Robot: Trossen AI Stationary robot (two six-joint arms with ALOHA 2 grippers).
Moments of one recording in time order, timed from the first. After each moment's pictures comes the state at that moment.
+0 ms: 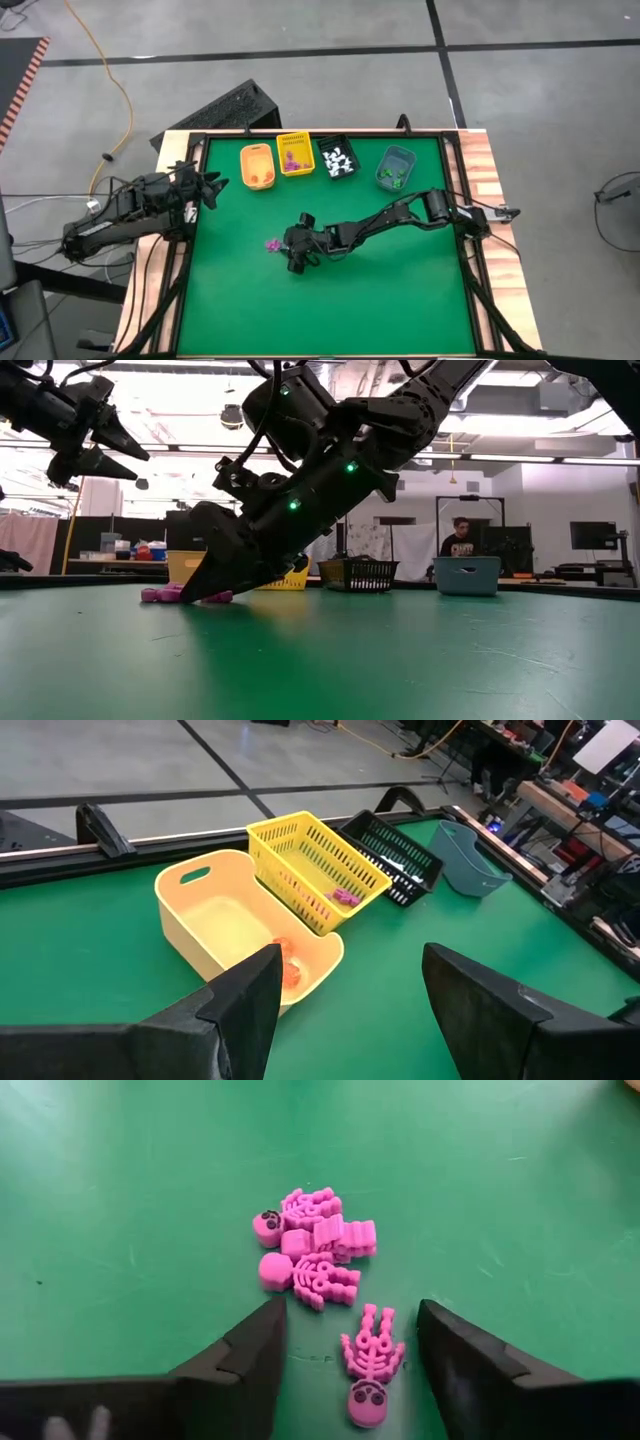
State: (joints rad) left arm 0.31 0.08 0.40 -0.59 -0.35 -0.54; right arm 0.17 2.34 1.45 0.12 0.25 0.26
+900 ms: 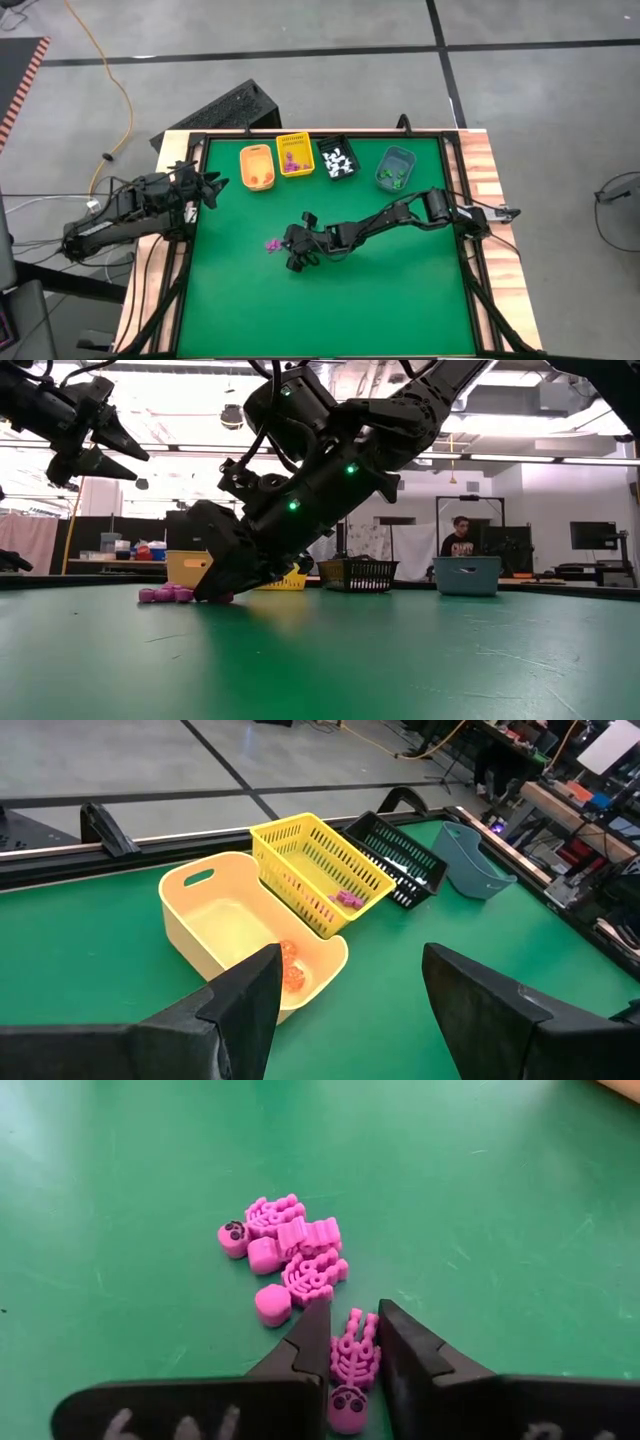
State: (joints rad) left arm 0.31 0.08 0.40 -0.59 -0.36 -0.54; right arm 0.18 2.32 1.45 0.15 0.29 0.33
